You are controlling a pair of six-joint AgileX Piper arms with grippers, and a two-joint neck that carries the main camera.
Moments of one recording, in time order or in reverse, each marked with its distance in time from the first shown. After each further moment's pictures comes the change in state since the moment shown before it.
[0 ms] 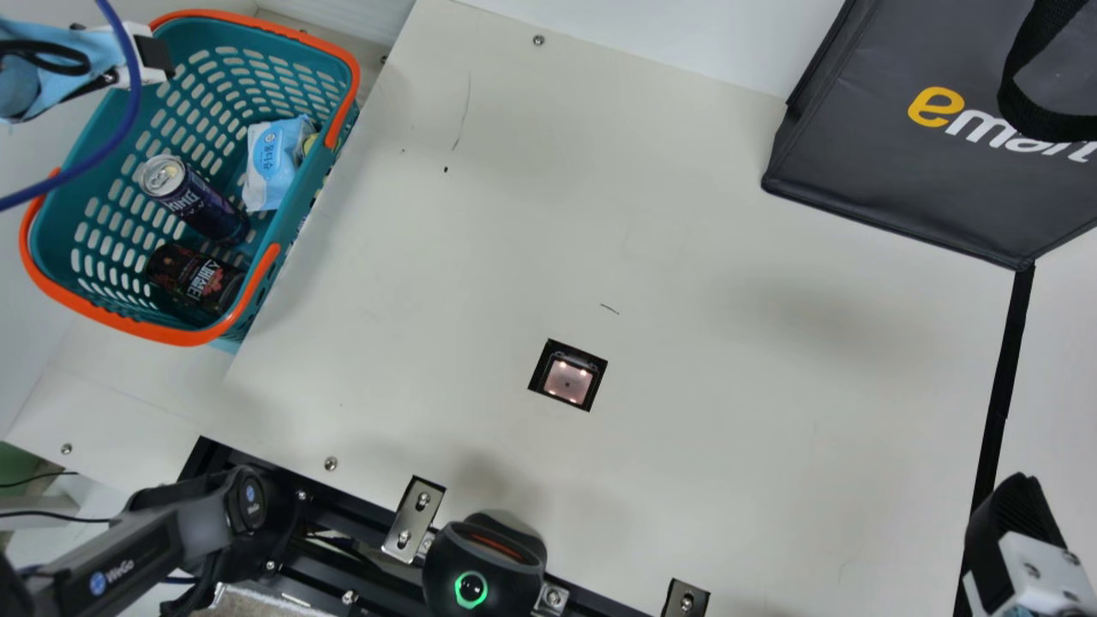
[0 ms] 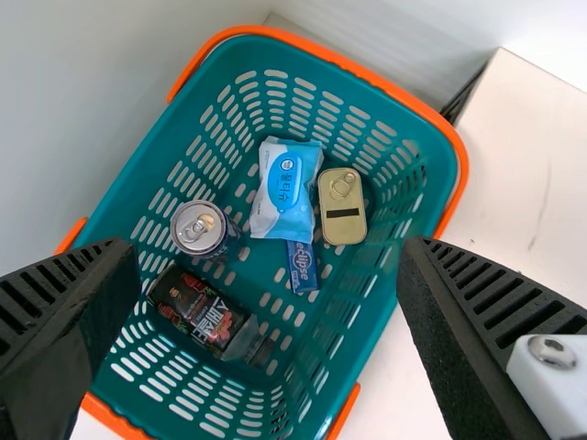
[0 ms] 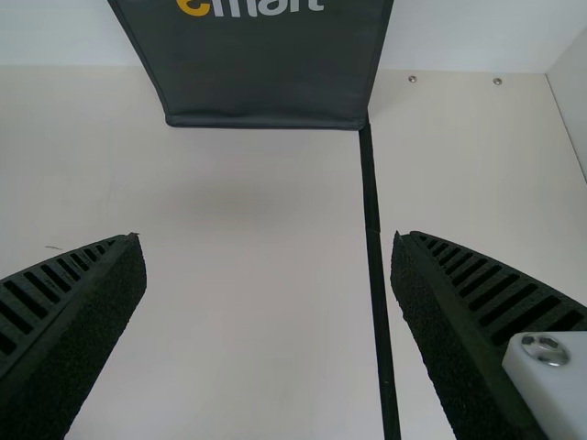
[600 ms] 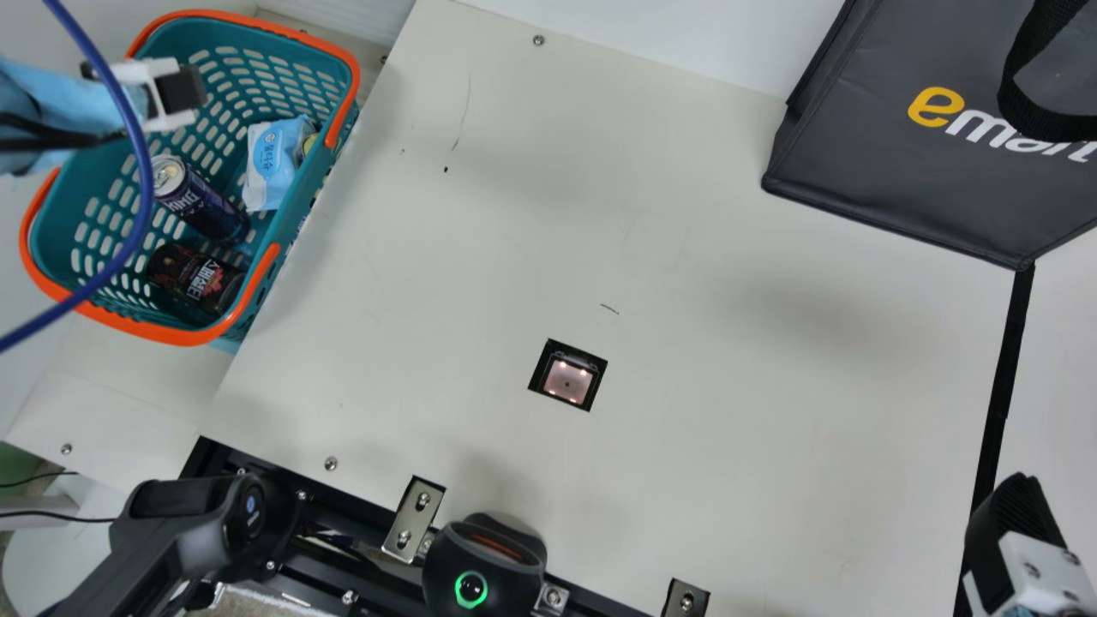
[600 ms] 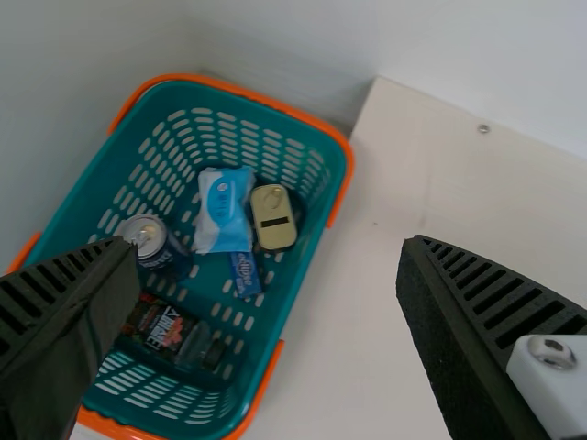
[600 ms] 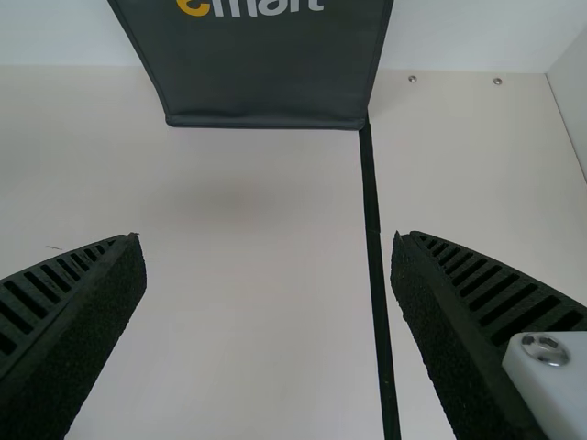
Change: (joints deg) left arm -7.0 -15.4 2.1 -1.3 4.1 -1.4; right arm 0.0 0.0 0.0 0.0 0.0 0.0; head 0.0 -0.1
